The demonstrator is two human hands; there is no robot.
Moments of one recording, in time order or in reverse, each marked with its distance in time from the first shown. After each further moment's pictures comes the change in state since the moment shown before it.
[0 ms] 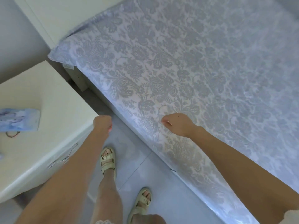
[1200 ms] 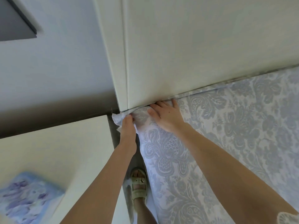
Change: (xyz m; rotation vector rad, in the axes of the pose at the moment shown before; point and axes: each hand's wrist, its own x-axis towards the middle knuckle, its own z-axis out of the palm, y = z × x) left_hand 0.302 0.266 -0.063 -0.655 0.174 -0.050; right_hand 0.559 -0.207 -0.117 -0.228 0.010 -0.392
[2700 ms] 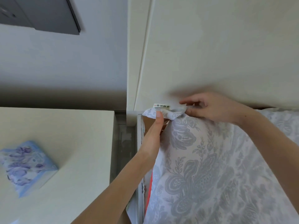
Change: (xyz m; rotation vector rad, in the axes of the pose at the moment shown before) left_hand -0.132 0.010 0.032 0.019 -0.418 0.240; right_hand -0.065 0.026 -0.179 0.303 -0.284 -0.153
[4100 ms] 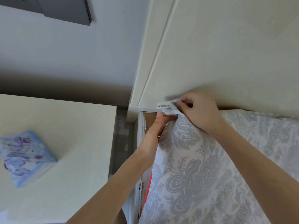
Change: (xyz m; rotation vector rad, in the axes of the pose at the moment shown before) left_hand 0.004 -0.005 -0.013 -0.116 -0.081 -0.005; right_hand 0.020 -0.033 0.042 -0.132 0.500 0.007
